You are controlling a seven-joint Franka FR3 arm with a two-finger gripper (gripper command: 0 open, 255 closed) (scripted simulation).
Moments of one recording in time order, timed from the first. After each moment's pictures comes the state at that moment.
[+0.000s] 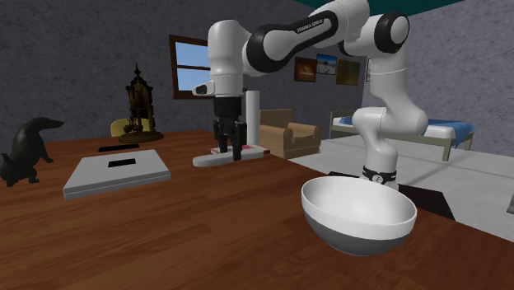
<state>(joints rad) -0.29 0.28 -0.35 -1.73 0.12 1.99 -0.36</state>
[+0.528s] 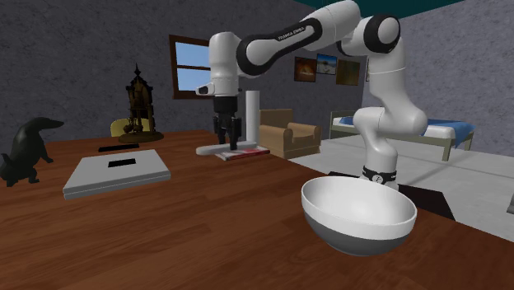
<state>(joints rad) -0.39 0.26 -0.41 -1.77 0.12 1.99 -0.53</state>
